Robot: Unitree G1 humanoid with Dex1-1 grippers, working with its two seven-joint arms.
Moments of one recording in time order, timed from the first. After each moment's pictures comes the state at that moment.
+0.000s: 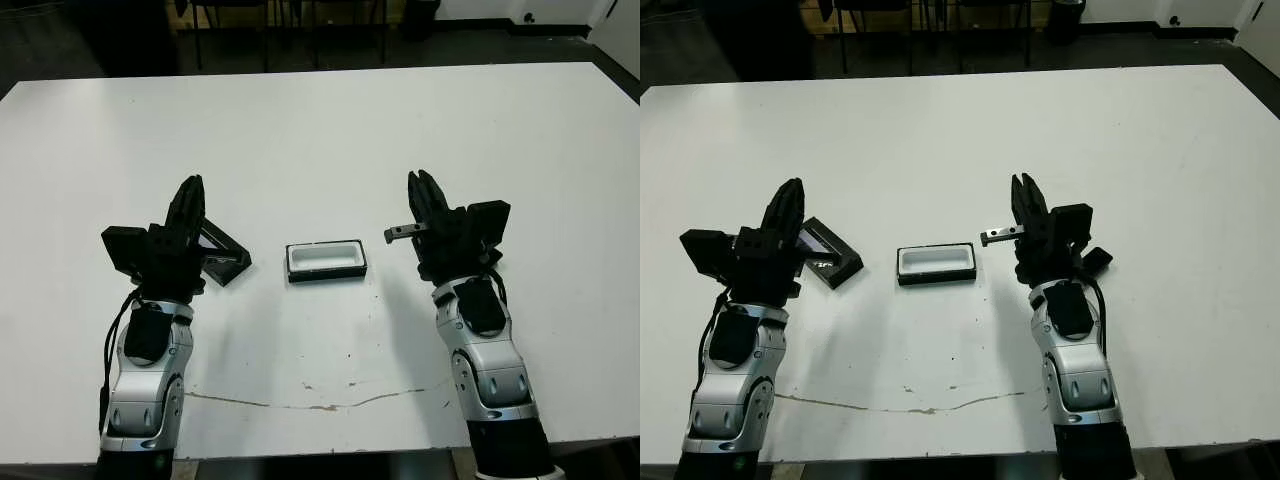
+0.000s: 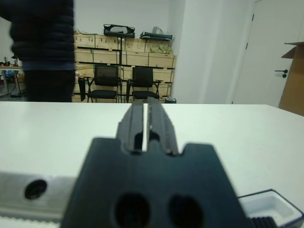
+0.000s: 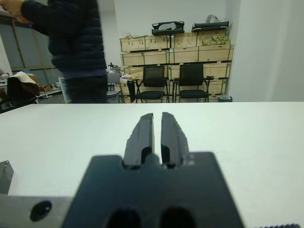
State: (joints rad) left arm 0.00 0.10 0.03 -0.21 -0.13 -0.09 -0.10; right arm -0.16 -0.05 0.08 -0.11 0.06 0.03 0.08
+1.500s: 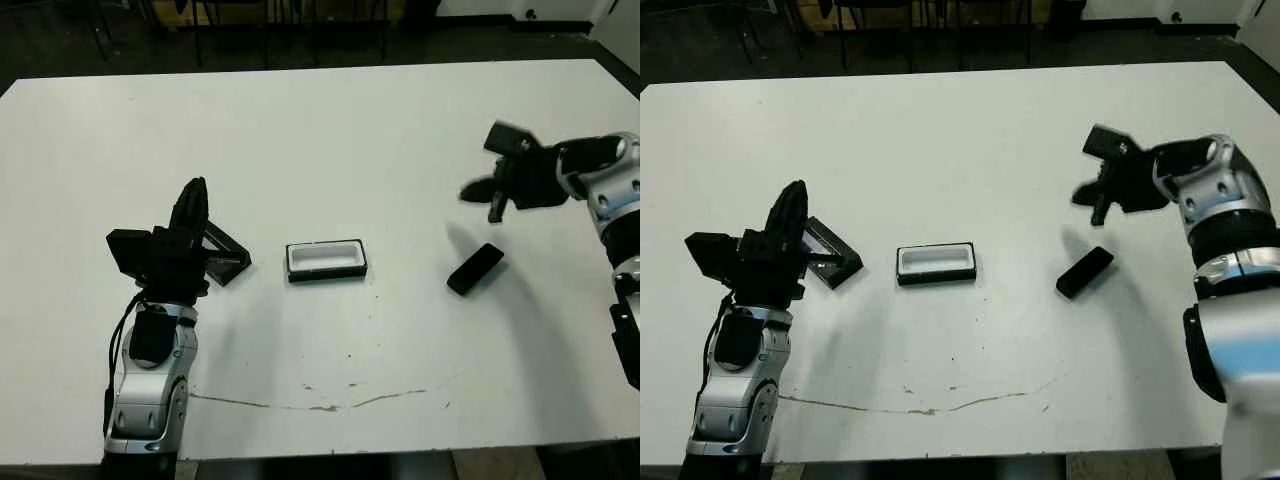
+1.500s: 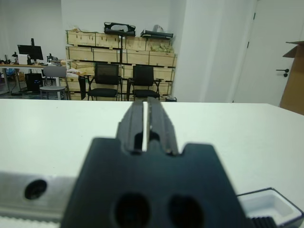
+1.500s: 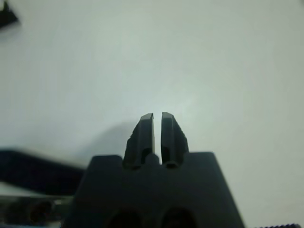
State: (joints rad) left arm 0.00 0.09 0.02 -0.21 -0.12 -0.10 -0.08; right arm -1.04 -0.65 0.37 1.12 -0.29 -0.03 1.23
